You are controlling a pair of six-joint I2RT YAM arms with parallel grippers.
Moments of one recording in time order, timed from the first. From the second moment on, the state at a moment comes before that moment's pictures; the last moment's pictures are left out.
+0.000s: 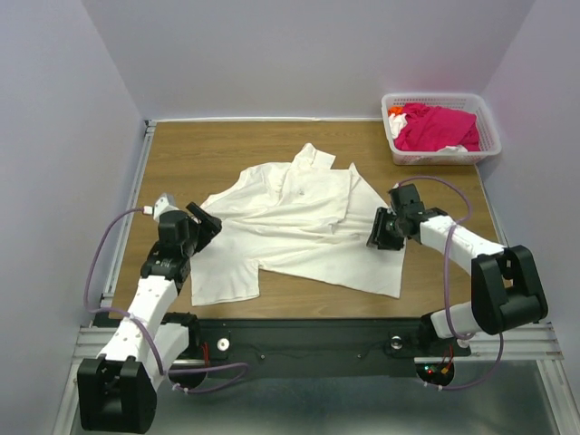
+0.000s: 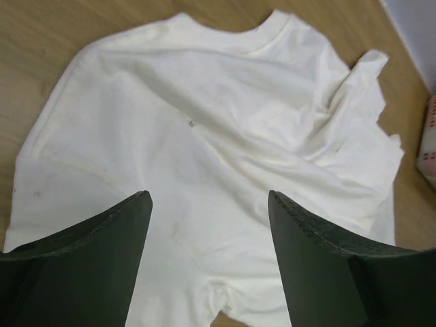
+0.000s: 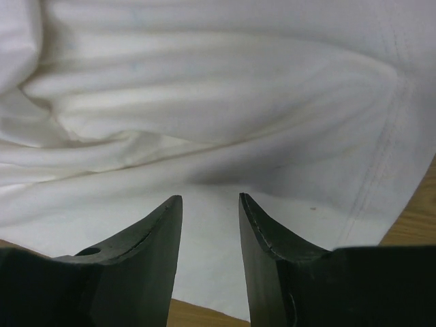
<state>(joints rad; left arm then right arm) -0.07 0.83 0.45 -0.15 -0.04 -0.79 0.26 1.41 0.77 -0.42 -0.14 0.52</state>
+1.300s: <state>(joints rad) -0.13 1.10 0.63 -0.26 -0.26 -0.82 0.20 1.51 1.03 -0.43 0.15 0.50</state>
